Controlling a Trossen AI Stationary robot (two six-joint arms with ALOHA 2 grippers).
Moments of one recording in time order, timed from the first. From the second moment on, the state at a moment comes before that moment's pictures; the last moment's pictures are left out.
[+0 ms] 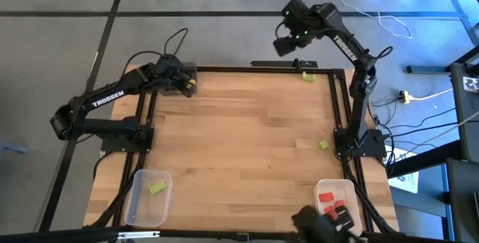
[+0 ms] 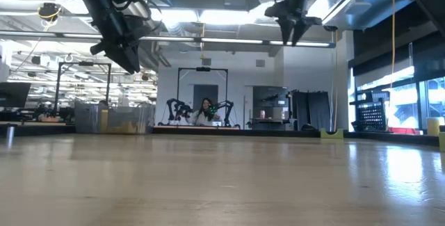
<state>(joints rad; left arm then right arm) 0.70 1.05 0.84 -0.61 -0.17 -0.31 -0.74 1.95 2.33 -1.57 0.16 0.31</state>
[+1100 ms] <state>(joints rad) 0.68 1.05 0.84 -0.61 -0.18 -0.36 -1.07 1.95 1.64 -1.34 0.11 0.44</state>
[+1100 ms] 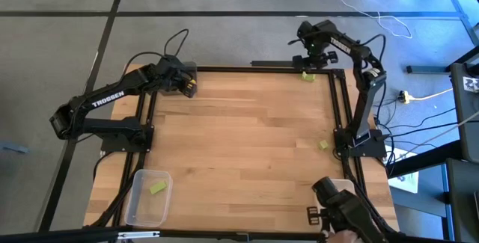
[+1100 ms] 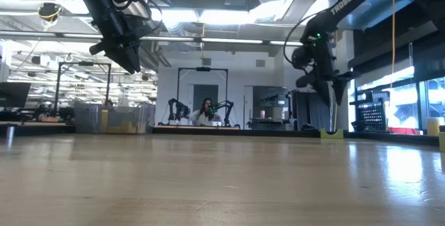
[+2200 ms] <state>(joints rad) 0.68 1.05 0.84 -0.61 -0.18 -0.37 -1.14 1.95 1.39 -1.09 0.11 0.47</state>
